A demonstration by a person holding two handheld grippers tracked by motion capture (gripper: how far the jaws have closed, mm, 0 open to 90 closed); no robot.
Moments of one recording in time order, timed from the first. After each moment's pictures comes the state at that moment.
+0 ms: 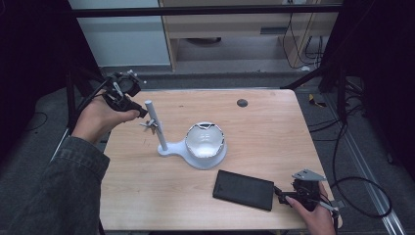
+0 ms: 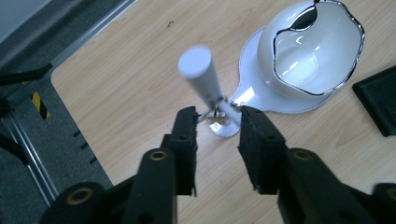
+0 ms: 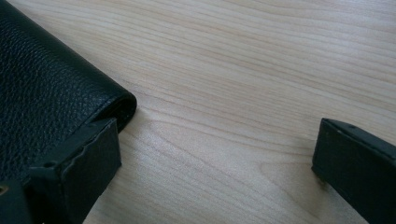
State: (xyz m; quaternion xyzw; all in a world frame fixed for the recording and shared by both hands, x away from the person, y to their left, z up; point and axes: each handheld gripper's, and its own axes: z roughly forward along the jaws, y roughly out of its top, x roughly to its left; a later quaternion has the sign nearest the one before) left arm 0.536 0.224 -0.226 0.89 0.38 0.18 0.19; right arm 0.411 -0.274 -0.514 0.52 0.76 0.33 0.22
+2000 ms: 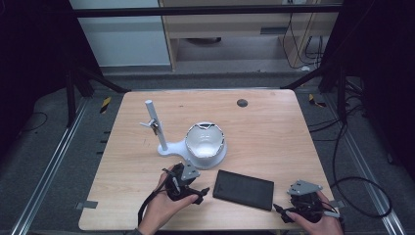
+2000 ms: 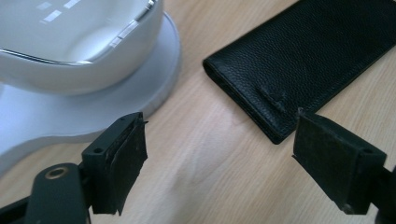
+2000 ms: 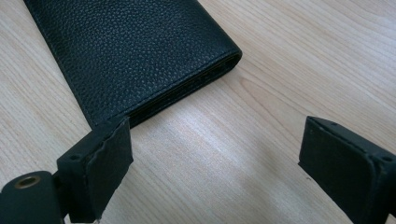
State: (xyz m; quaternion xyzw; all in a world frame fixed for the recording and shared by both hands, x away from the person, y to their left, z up) left arm 0.426 0.113 -0.453 0.88 0.28 0.14 0.35; right arm 0.376 -0.262 -0.490 0.39 0.86 0.29 0.19
